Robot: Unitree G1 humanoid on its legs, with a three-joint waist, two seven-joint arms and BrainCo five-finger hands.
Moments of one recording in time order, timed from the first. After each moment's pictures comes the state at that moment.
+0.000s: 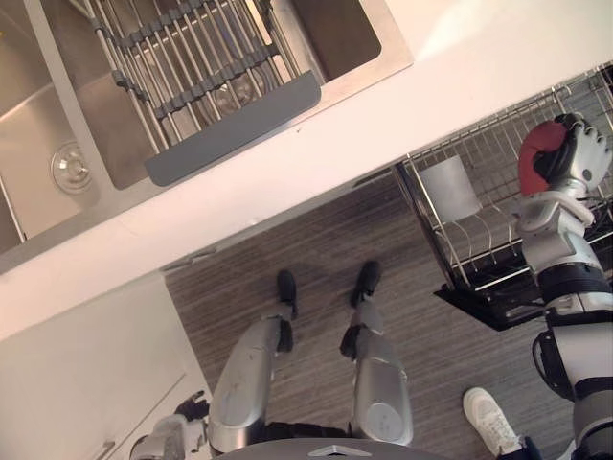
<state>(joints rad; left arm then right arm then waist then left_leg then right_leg) 0.05 0.19 -0.06 0.94 -0.39 0.16 -0.07 -0.81 -0.85 0.19 0.81 -0.40 0.10 -0.62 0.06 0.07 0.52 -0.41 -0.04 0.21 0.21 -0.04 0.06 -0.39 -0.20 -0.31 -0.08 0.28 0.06</state>
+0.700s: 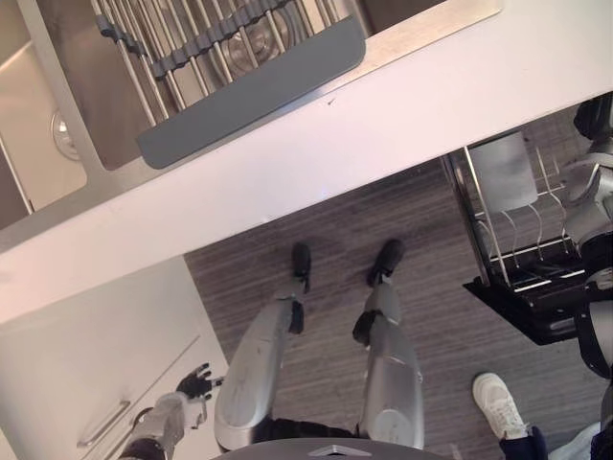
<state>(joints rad) -0.01 0.22 -0.14 0.96 -0.41 0.08 -0.12 -0.95 -0.97 0.35 0.90 -0.64 0.08 -0.63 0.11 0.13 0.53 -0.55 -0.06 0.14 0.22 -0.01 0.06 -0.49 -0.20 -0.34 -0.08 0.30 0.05</state>
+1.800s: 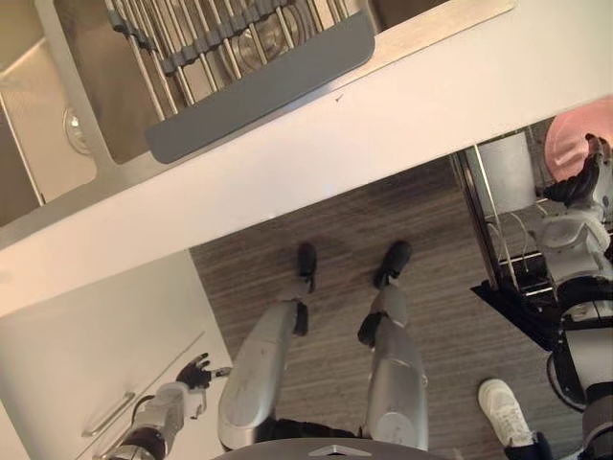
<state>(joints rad) -0.06 0.24 -0.18 0.99 -0.41 0.06 -0.09 -0.73 -0.84 0.11 1.00 -0.13 -0.11 -0.55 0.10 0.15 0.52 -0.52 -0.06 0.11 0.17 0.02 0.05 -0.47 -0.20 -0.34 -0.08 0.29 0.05</state>
